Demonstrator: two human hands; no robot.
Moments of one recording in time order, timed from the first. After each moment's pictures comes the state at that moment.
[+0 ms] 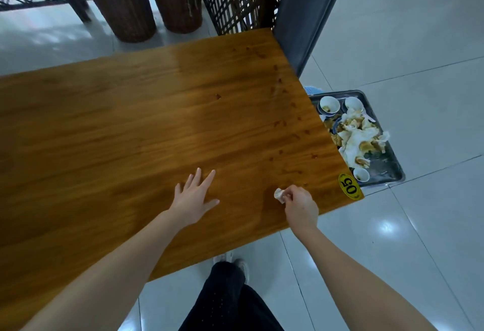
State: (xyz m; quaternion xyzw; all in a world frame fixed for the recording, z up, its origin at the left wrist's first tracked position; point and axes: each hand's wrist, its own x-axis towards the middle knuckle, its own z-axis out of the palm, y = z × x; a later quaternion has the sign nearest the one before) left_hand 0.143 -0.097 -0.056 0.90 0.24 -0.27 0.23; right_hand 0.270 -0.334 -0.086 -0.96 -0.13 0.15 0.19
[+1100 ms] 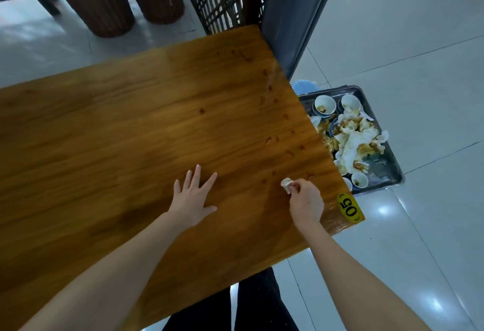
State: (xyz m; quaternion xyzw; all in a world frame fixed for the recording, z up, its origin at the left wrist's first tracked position) left_hand 0.224 -0.068 -0.089 0.93 0.18 -0.30 0.14; right_hand 0.353 -0.312 -0.094 -0.97 -0.03 0.12 0.21
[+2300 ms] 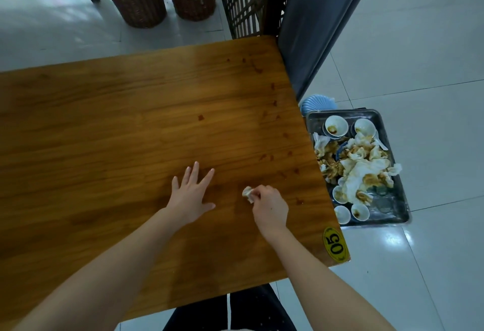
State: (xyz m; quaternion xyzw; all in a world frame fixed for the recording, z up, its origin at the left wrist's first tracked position) left_hand 0.274 -0.094 -0.085 0.91 0.28 -0.28 0.15; right_hand 0.382 -0.269 -0.097 -0.93 -0.25 0.20 0.20
